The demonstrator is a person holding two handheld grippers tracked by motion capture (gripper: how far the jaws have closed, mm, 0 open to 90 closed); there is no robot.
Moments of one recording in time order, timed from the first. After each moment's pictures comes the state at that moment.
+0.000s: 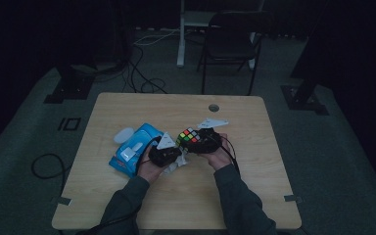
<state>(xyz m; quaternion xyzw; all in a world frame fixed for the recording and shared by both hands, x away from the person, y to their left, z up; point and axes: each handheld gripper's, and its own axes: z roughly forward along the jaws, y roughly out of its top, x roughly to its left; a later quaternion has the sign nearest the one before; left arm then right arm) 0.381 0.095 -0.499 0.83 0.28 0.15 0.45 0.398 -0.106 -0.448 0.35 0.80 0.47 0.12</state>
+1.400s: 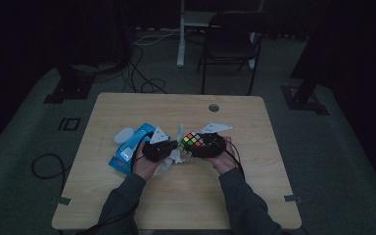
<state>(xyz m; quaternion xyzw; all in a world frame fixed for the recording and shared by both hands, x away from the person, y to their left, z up) 0.386 0.111 -0.483 0.81 0.31 0.17 0.46 0.387 -0.118 -0.454 0.33 0.81 0.47 0.13</state>
